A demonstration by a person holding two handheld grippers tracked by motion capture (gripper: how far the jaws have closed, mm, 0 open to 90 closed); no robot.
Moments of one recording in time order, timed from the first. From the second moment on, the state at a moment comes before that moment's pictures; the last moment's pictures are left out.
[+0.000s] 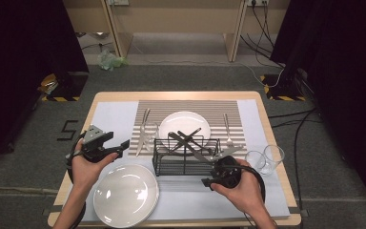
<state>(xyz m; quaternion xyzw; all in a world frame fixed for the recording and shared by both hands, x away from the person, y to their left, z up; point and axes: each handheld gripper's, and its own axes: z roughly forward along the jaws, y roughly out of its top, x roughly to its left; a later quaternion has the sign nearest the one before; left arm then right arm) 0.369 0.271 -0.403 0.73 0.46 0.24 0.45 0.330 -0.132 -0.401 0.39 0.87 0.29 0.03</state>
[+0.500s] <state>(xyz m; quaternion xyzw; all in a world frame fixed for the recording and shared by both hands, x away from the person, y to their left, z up) 0.360 0.274 -0.406 0.73 0.46 0.24 0.45 0.330 -0.132 -0.400 0.39 0.87 0.29 0.03</state>
